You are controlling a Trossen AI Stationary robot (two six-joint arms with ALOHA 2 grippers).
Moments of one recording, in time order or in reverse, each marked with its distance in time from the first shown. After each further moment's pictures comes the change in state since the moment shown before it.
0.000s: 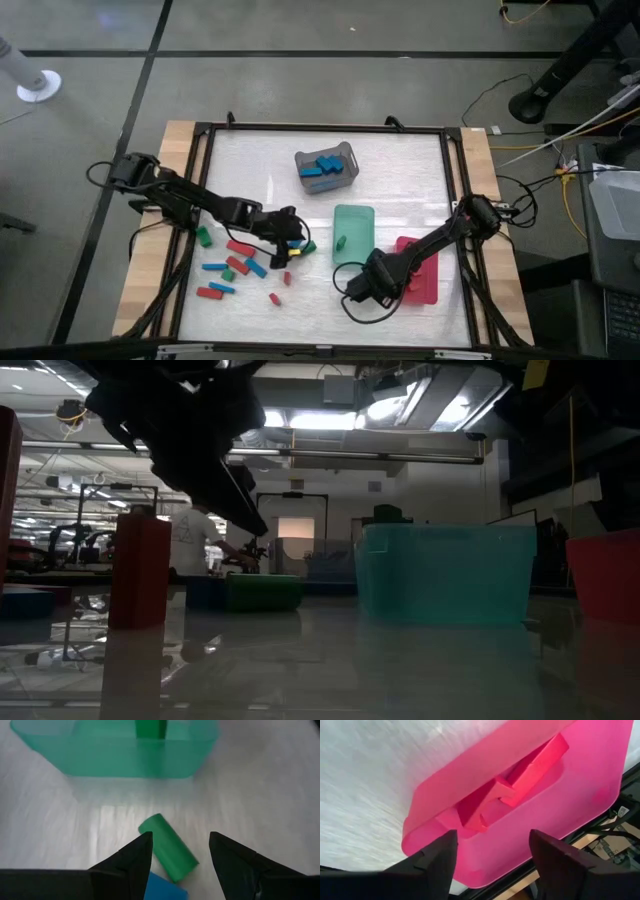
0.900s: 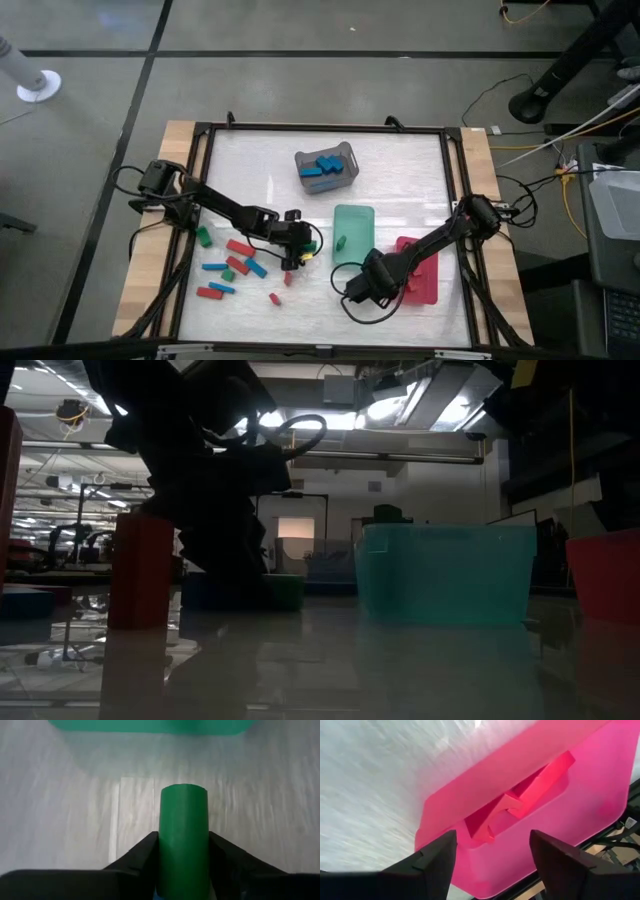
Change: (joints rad) left arm -0.004 0.232 0.084 -0.016 -0.096 -0.011; right arm 0.000 0.000 0.000 0.037 0.033 0.013
